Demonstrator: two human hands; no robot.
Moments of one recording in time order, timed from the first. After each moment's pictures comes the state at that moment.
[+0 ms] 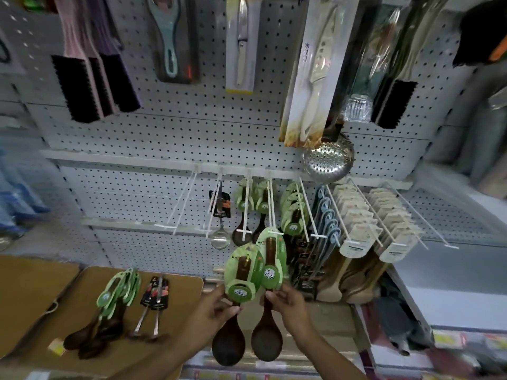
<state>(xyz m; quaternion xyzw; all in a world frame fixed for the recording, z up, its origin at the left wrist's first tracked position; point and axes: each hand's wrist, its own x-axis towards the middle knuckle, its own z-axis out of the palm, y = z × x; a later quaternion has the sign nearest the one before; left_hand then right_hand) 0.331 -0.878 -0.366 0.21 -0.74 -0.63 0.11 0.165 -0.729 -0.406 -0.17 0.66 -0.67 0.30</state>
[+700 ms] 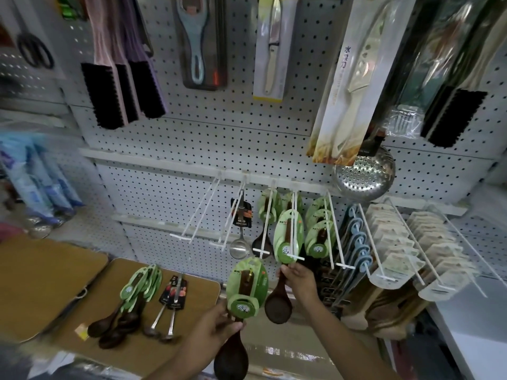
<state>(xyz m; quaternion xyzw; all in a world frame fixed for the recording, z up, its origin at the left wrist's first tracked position) 0.331 -0.888 -0.371 0.29 -0.71 -0.63 0.11 0.077 -0.810 -0.399 -0.14 0.66 -0.67 0.31</state>
